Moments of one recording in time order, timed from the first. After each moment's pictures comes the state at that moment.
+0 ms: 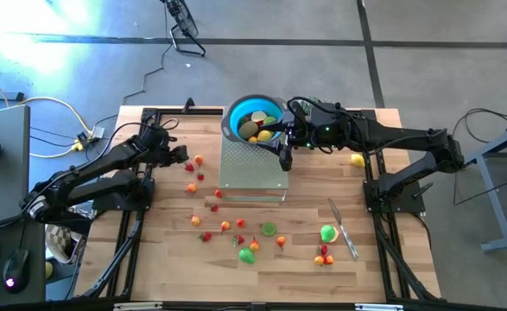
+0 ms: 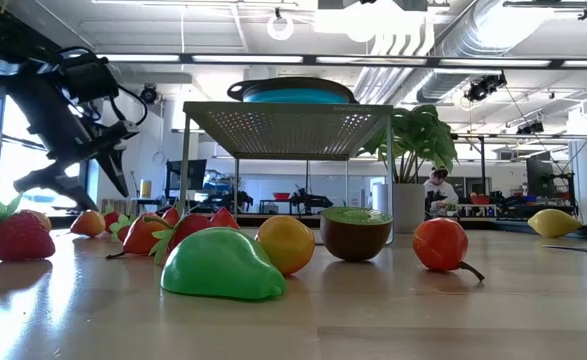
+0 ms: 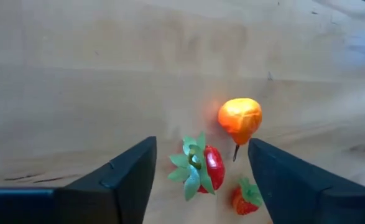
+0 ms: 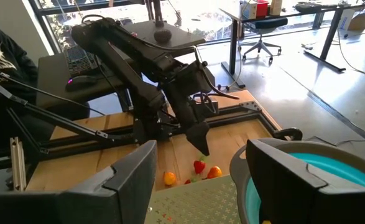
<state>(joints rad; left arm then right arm) 0.84 0.74 0.31 -0.47 0.17 -0.84 -0.10 1.39 1.42 -0.26 0.05 0.13</state>
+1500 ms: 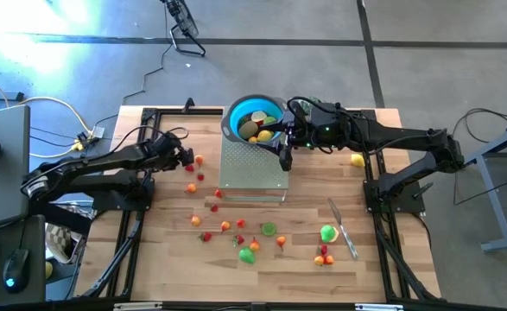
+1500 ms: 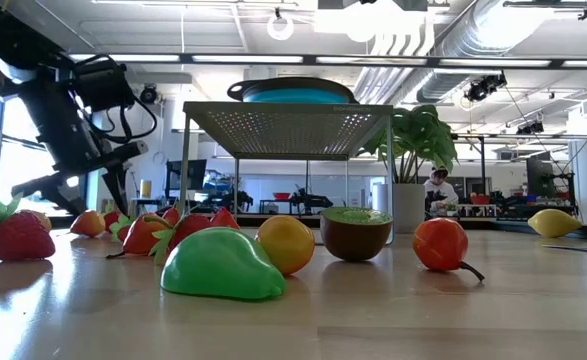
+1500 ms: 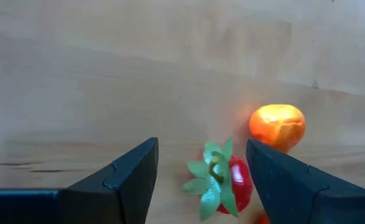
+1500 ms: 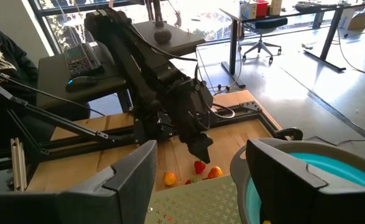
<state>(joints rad) 0.63 0.91 0.31 -0.39 -0.07 -1.07 -0.10 1.39 1.42 -0.26 0.05 0.13</state>
